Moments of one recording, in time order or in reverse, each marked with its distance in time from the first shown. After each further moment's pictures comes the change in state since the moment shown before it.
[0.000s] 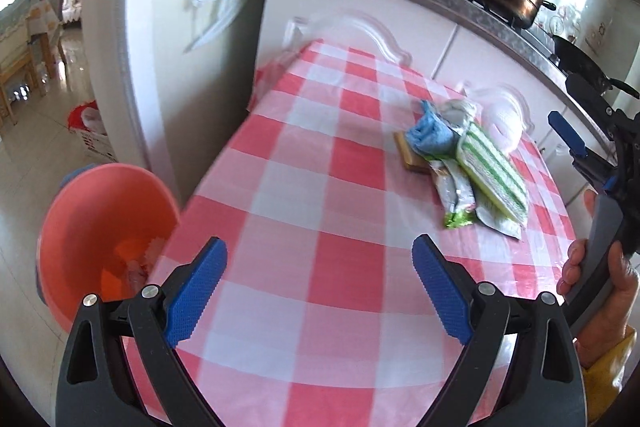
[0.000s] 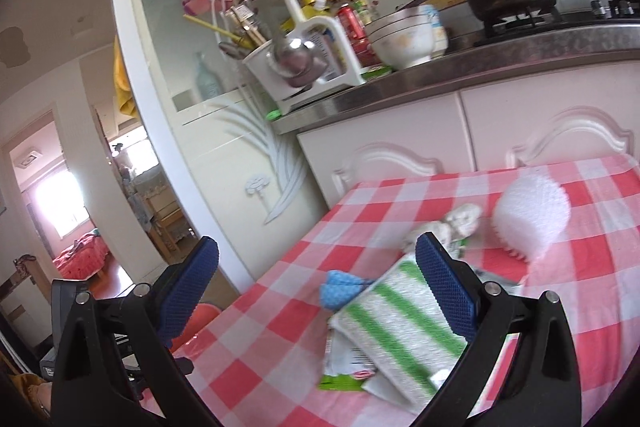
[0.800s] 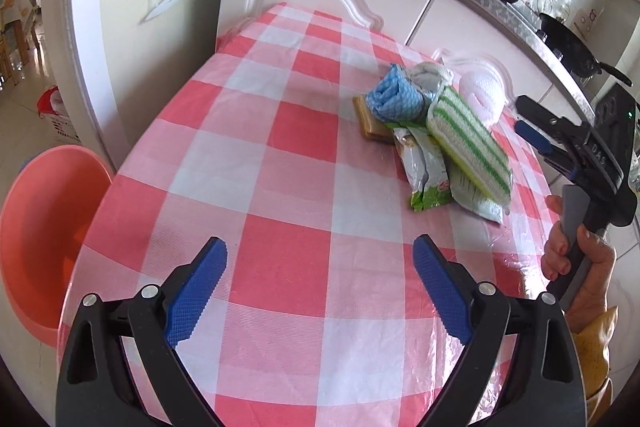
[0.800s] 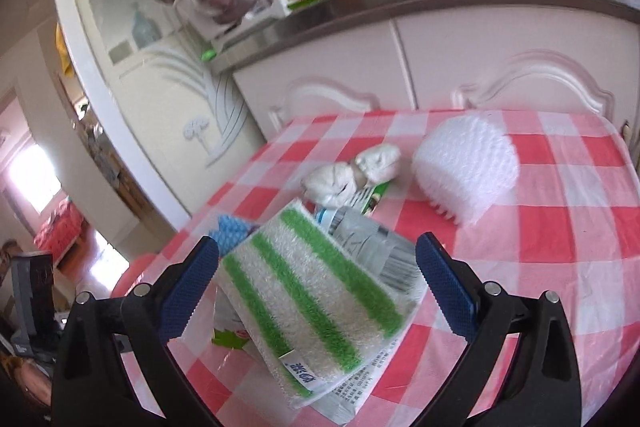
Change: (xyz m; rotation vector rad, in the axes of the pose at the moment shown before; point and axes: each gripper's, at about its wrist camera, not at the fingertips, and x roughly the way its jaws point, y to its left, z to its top) left arm 0.037 -0.029 -0.003 0.017 0.105 -0.076; right arm 0.032 -0.073 -0.013 -0.004 0.279 -0.099
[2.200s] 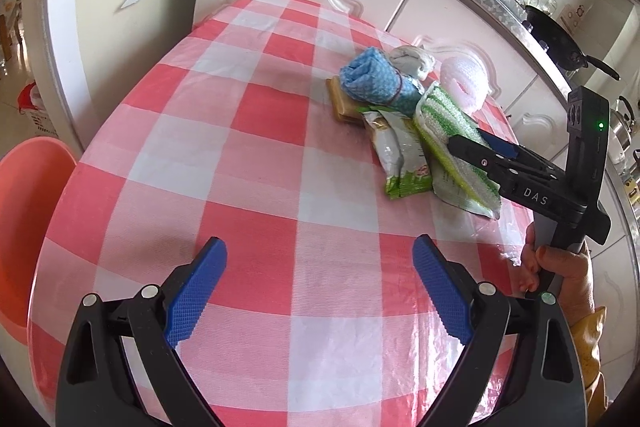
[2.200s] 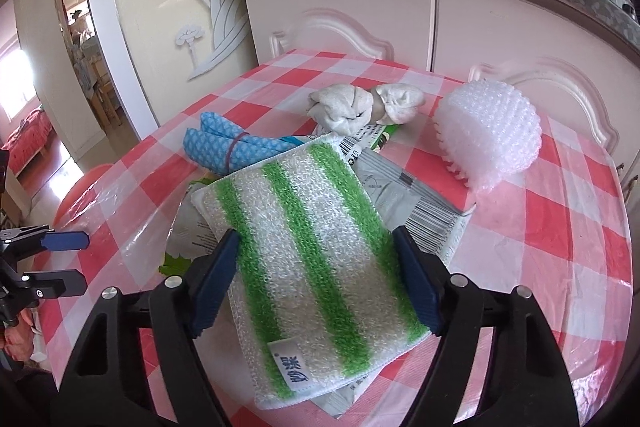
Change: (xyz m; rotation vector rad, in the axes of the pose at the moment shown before) left arm 0.012 -0.012 -0.005 0.014 0.031 -0.075; right arm 0.024 0.021 -0.032 -0.214 0.161 -0.135
